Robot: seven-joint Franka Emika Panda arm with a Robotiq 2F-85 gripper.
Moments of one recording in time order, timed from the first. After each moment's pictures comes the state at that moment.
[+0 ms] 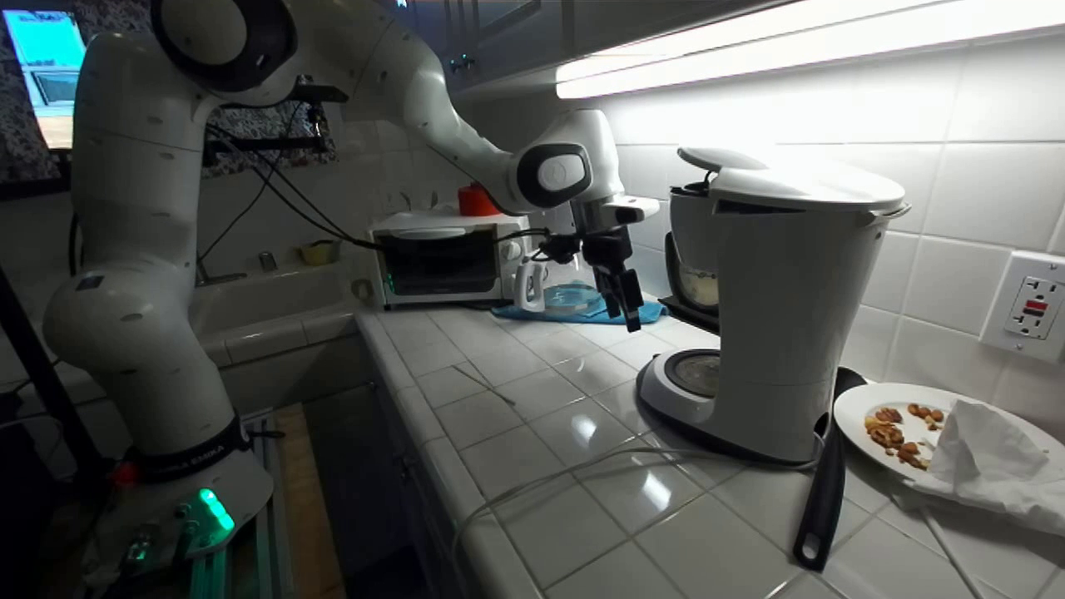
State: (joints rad) arm -0.03 0.35 -0.22 -1.89 -0.17 2.39 0.27
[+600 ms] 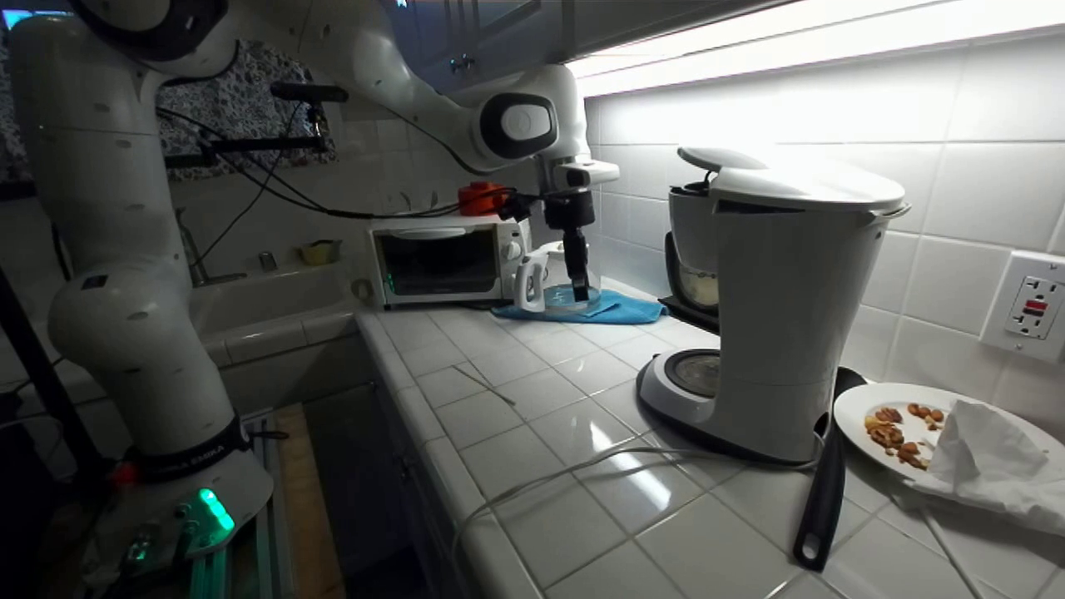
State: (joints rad) arm 0.01 0.15 -0.21 -1.99 -0.20 2.20 0.60
